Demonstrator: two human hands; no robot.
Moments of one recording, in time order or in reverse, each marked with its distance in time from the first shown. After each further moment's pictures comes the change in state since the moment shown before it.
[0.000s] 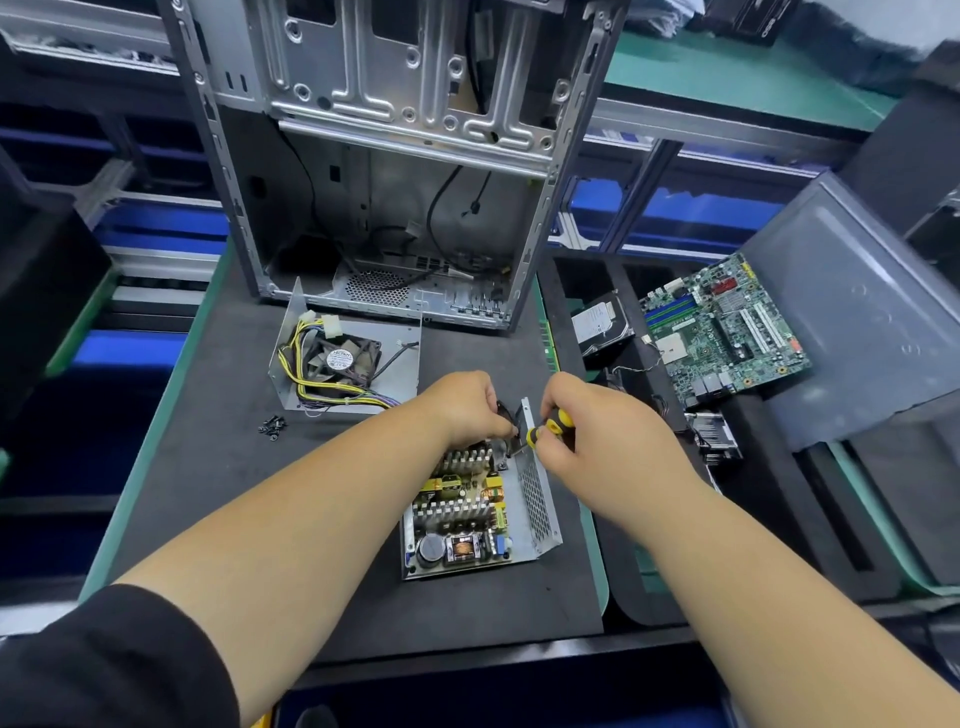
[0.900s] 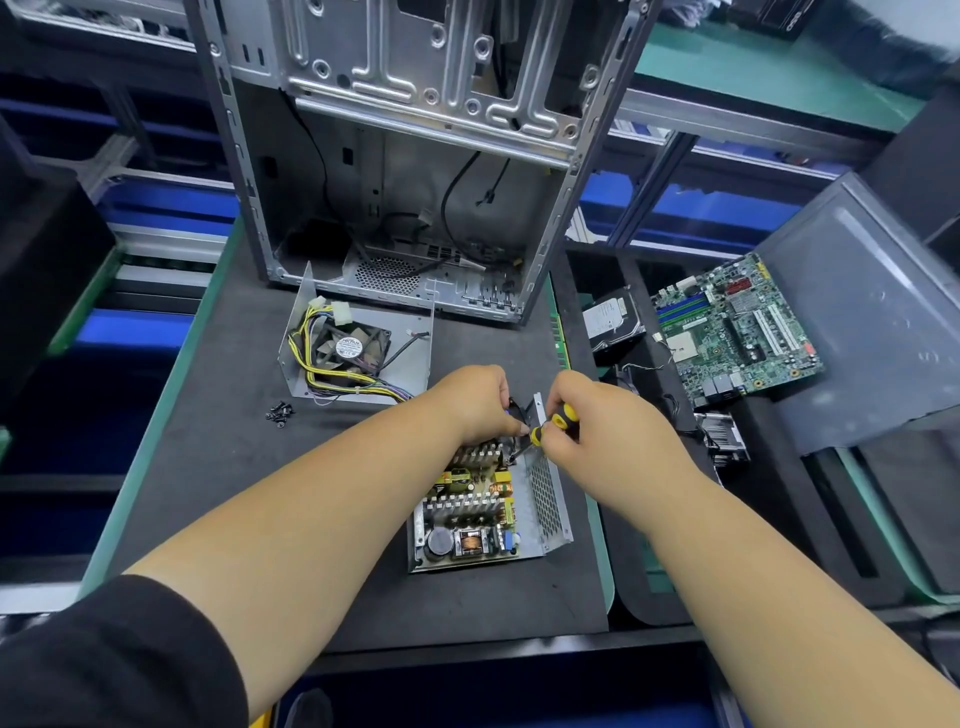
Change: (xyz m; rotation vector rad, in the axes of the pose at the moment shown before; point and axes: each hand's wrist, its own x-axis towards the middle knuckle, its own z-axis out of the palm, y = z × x) left_hand -0.002 0.000 0.000 0.064 -0.010 0.041; right_hand 0.011 0.001 0.011 0.015 -0.086 0.060
